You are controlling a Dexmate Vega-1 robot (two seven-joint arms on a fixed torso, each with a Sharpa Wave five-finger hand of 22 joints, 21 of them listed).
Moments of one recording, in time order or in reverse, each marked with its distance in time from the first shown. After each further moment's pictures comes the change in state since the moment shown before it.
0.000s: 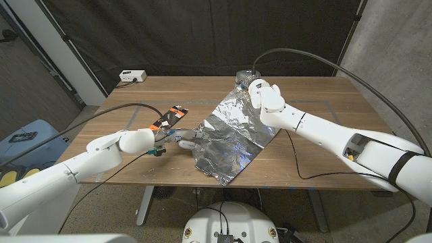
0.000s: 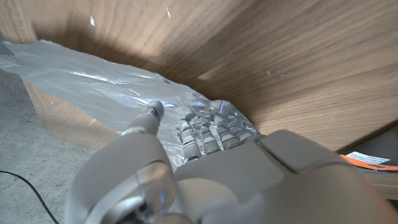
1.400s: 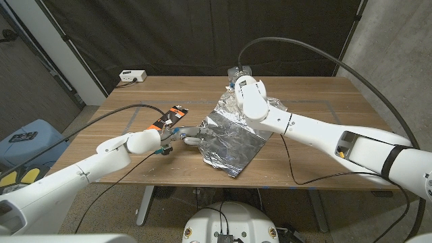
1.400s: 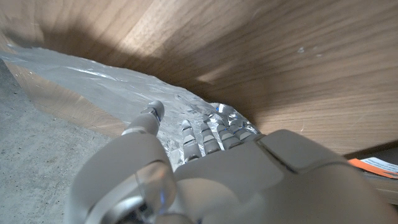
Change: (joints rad) left arm -0.034 -0.090 0.032 0.066 -0.032 0.010 0.066; left_hand 0.004 0.004 0.004 0.004 0.000 0.018 0.018 0.000 0.000 0.001 0.020 0.002 0.002 0.007 0.007 0.000 0.000 0.005 -0.005 -0.014 0.003; right arm 0.053 0.044 -0.136 -0.128 -0.331 -0.204 0.340; right_hand 0.027 0.017 -0.017 0.000 -0.027 0.010 0.046 -0.019 0.005 0.023 0.052 0.000 -0.001 0.017 -0.003 0.007 0.009 0.026 -0.005 0.000 0.000
